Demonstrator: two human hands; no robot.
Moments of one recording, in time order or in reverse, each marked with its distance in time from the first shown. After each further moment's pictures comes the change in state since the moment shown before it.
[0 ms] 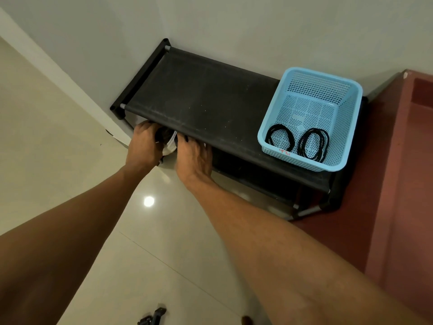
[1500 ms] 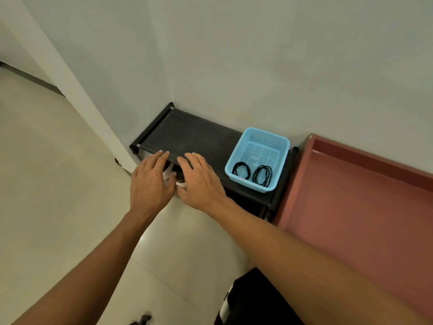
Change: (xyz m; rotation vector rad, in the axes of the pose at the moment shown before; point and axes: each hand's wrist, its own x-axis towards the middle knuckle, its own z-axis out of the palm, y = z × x) left_hand -0.112 0.139 -0.129 0.098 0.174 -0.065; right_hand -0.061 0.012 -0.188 0.081 -0.130 -0.374
